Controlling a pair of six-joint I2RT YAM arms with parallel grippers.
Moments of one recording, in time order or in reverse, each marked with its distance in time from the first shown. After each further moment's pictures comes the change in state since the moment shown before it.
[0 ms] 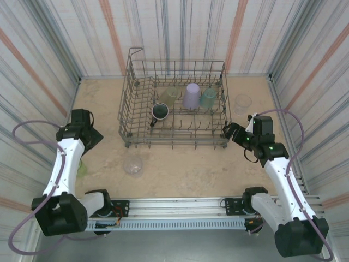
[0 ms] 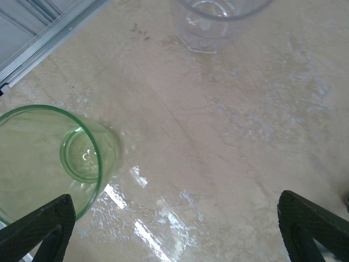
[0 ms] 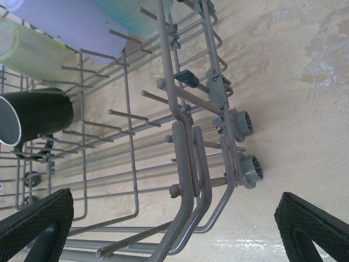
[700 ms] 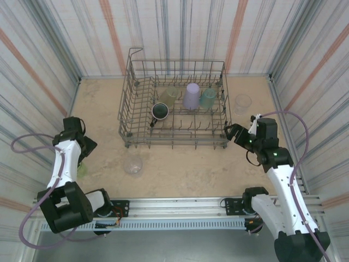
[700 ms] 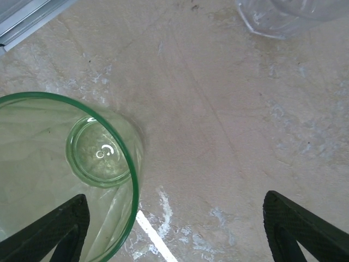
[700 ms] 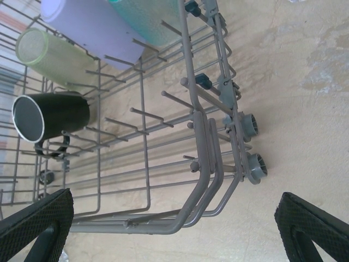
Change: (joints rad) left arm 0.167 0.036 -0.124 0.098 0.080 0.038; right arm 0.002 -0.101 0.020 -0.060 0.002 0.000
